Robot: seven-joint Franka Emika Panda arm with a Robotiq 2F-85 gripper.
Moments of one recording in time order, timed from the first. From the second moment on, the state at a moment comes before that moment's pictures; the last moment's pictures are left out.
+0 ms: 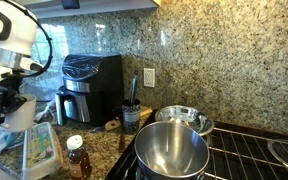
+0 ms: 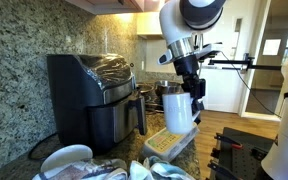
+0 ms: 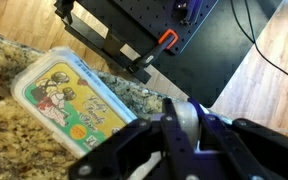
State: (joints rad) arm 0.18 -0.37 0.04 -2.61 0.15 1.87 -0.55
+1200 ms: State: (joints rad) arm 0.24 0.09 0.15 -2.27 0.17 2.10 -0.57
